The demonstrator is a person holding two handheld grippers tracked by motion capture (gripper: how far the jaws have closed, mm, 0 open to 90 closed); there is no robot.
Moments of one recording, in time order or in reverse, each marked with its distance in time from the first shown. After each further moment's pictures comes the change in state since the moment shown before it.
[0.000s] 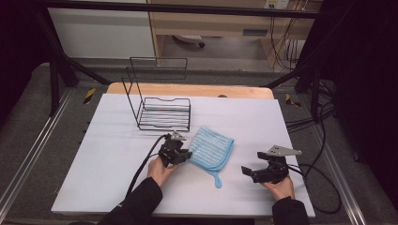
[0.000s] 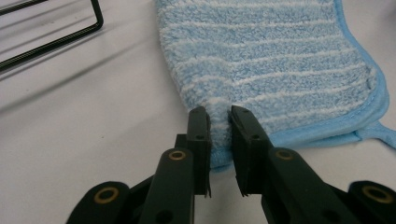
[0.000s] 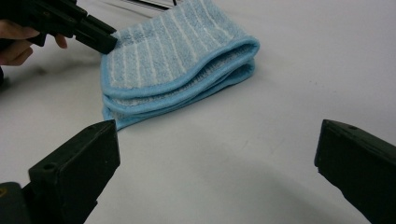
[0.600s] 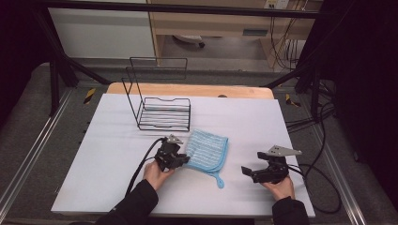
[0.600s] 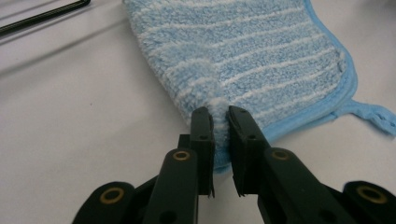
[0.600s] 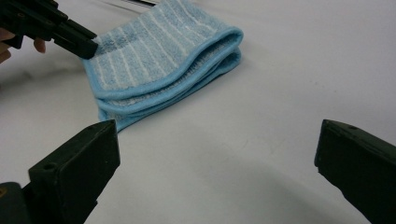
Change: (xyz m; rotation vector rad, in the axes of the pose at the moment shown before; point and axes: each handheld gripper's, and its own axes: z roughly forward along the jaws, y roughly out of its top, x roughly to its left) left arm -0.004 -0.011 -0.016 0.029 -0.043 -0.017; right arm 0.001 0.000 0.000 0.001 0.000 0.005
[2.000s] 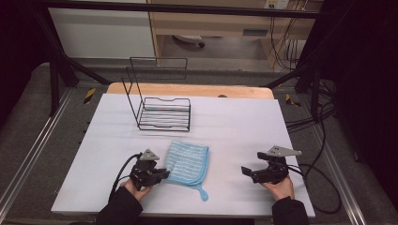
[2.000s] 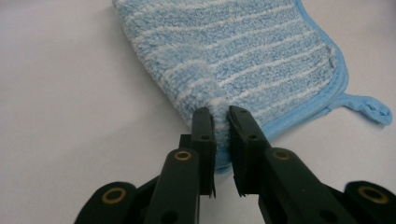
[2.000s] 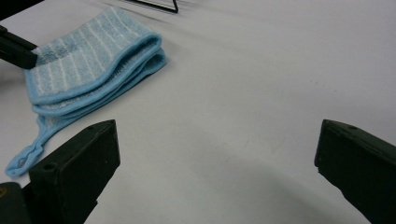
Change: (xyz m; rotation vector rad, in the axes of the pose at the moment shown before) left arm 0.003 -0.062 -0.058 -0.009 0.031 -0.057; right arm 0.001 -0.001 0.000 -0.005 -0.002 0.003
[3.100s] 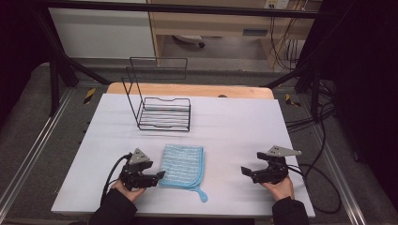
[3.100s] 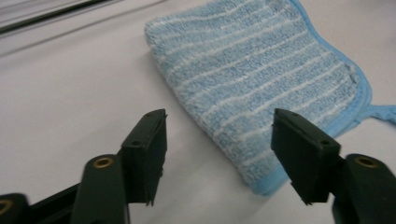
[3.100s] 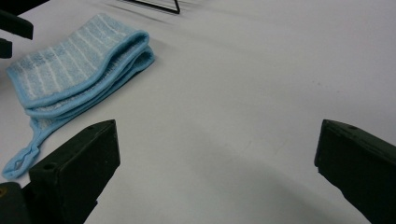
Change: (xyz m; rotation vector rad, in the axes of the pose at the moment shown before) left arm 0.008 -0.006 -0.022 -0.103 0.106 0.048; right arm 0.000 0.000 0.001 -0.002 0.007 -0.002
